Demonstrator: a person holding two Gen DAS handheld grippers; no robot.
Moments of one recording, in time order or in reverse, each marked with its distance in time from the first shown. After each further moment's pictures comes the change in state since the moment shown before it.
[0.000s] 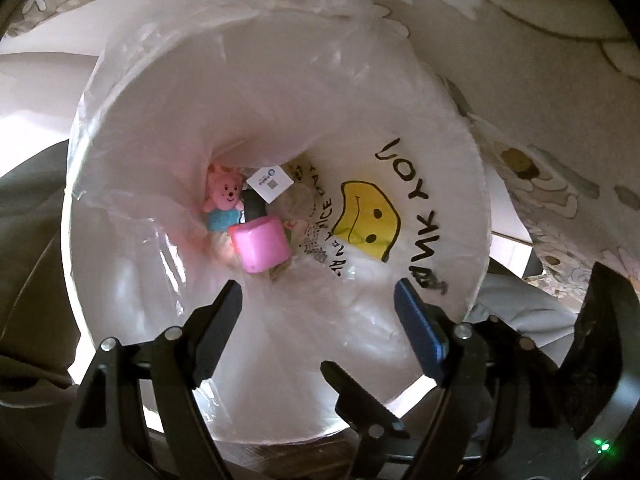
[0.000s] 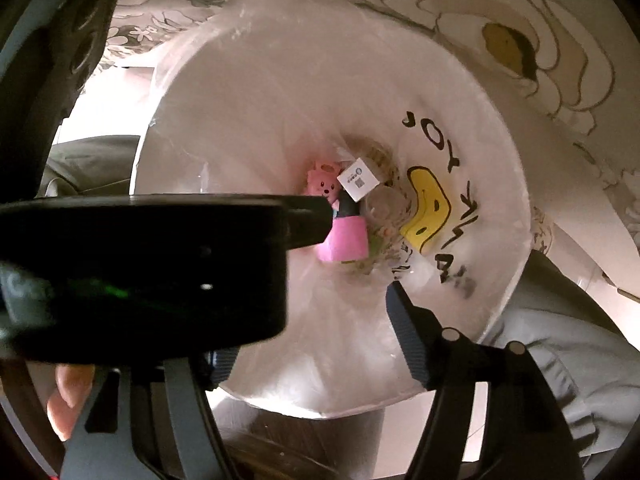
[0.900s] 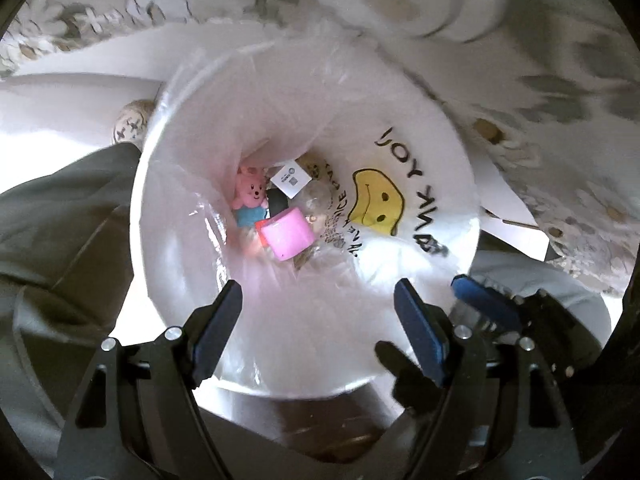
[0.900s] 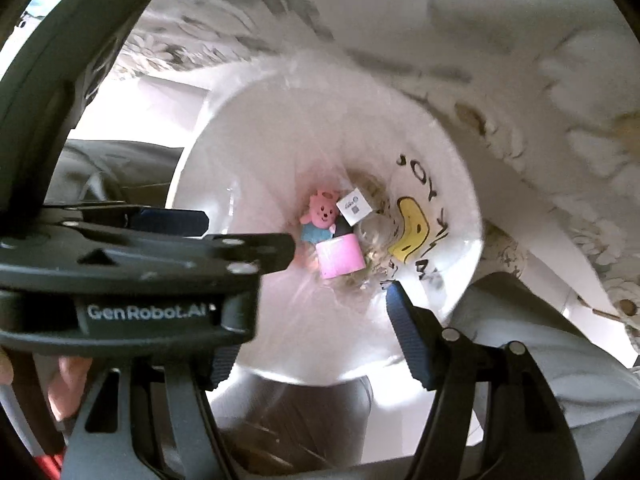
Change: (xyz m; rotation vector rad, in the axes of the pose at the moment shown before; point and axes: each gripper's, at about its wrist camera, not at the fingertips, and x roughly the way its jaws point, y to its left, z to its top) left arm -0.048 -0.009 -0.031 0.069 -0.060 0.094; right arm -0.072 0.005 -0.041 -0.073 -0.126 -0.049
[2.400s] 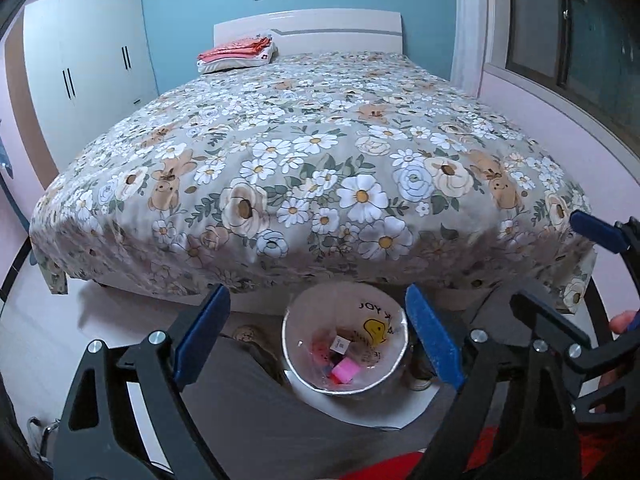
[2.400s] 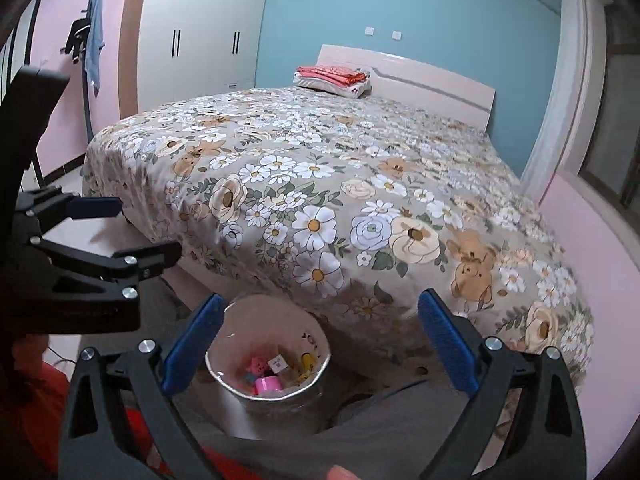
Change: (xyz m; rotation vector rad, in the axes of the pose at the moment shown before) left arm -0.285 -0.076 -0.238 0.351 -0.904 0.239; right arm -0.282 0.092 -0.171 -0.106 -0.830 -0.370
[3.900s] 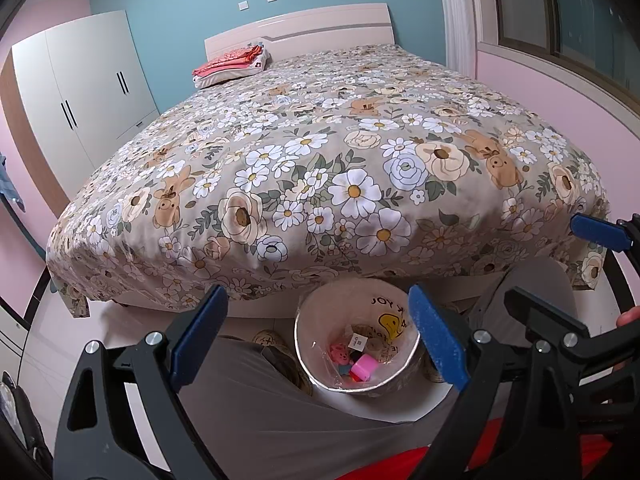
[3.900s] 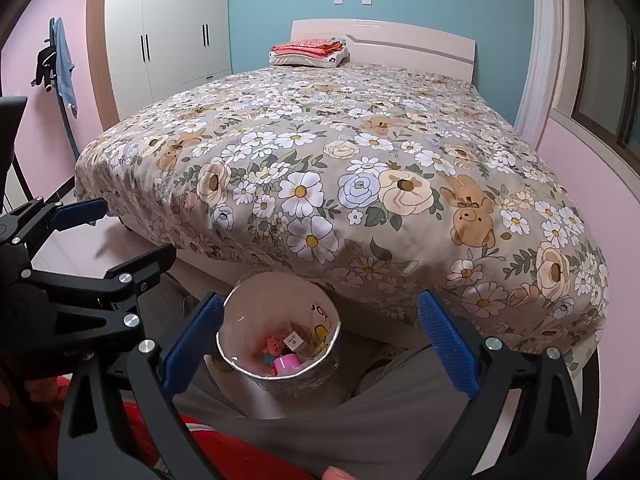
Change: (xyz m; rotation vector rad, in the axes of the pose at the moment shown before) left arm 0.000 -0.032 -0.003 0.104 0.000 0.072; right arm 0.004 -0.016 -0.015 0.143 0.095 0.008
